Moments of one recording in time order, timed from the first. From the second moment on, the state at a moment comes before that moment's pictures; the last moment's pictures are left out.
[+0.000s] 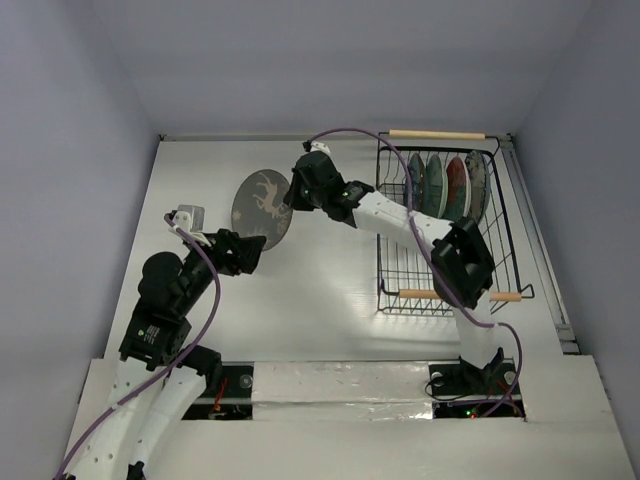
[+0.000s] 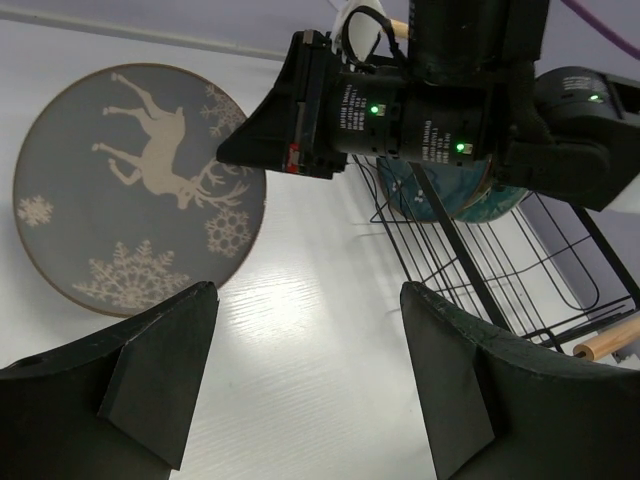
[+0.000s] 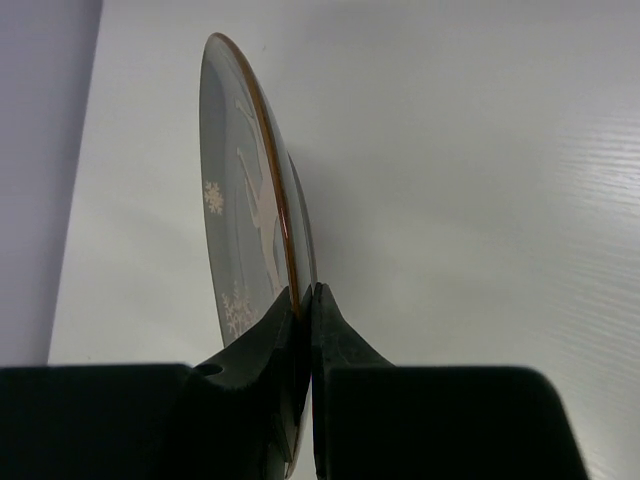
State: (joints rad) left arm -0.33 0.46 0.68 -0.31 0.15 -0.45; right arm 0.80 2.05 1.77 -0.26 0.14 0.68
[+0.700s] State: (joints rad) left arm -0.33 0.46 0.68 -0.32 0.15 -0.45; right arm 0.79 2.12 1.50 -0.06 0.16 0.84
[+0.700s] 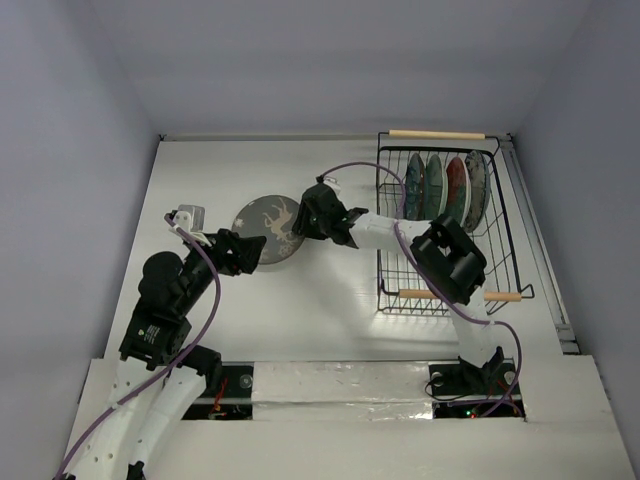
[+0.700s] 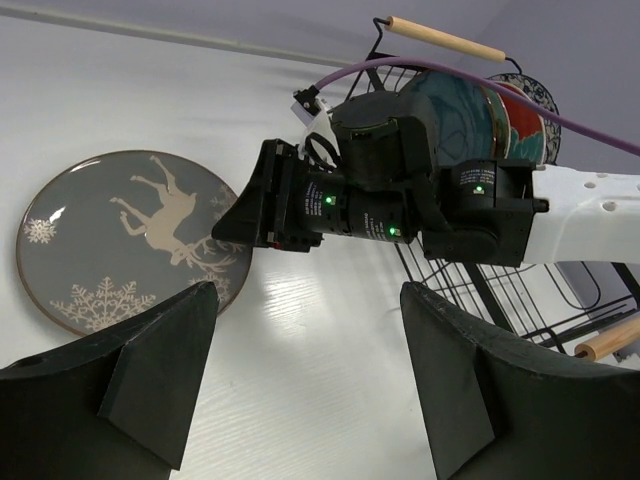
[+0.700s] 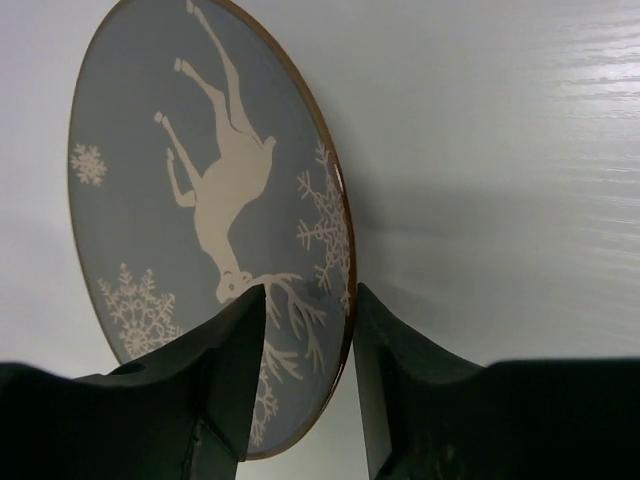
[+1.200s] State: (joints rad) left arm -0.33 0.46 0.68 -0.32 0.14 -0.45; right arm 0.82 2.07 1.49 -0.16 0.21 0.73
